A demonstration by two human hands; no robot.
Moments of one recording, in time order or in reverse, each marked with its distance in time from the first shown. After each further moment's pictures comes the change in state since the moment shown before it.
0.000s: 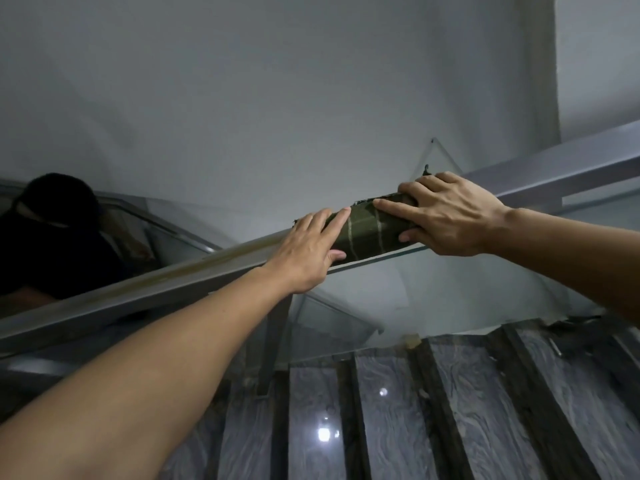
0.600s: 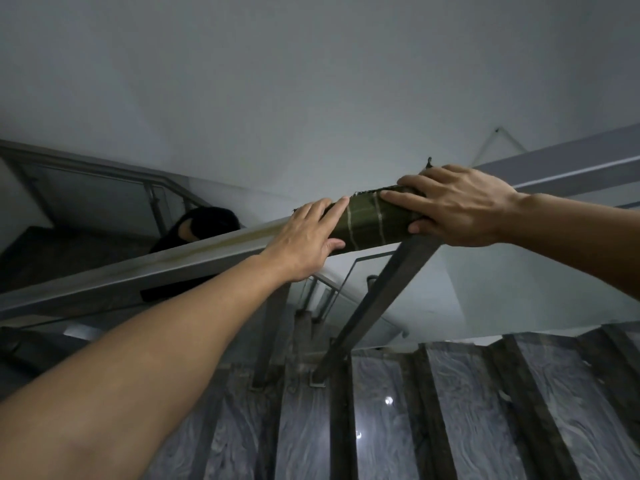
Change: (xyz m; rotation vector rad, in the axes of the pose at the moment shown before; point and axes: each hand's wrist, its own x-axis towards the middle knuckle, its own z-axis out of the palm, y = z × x) left_hand -0.149 -0.205 0.026 0.003 0.023 -0.048; right_hand 0.139 -0.199 -0.019 -0.002 0.004 -0.128
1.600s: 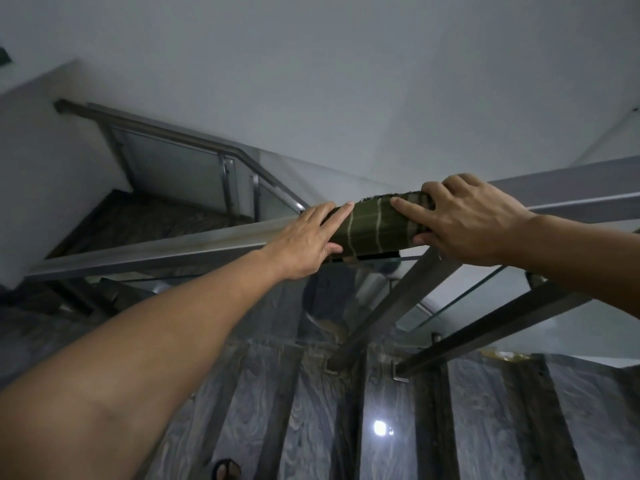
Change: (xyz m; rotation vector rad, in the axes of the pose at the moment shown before) left_hand -0.157 -0.237 0.013 0.073 -0.148 -0.100; right_hand 0.192 -0.209 -0.012 -0.116 0.057 -0.071
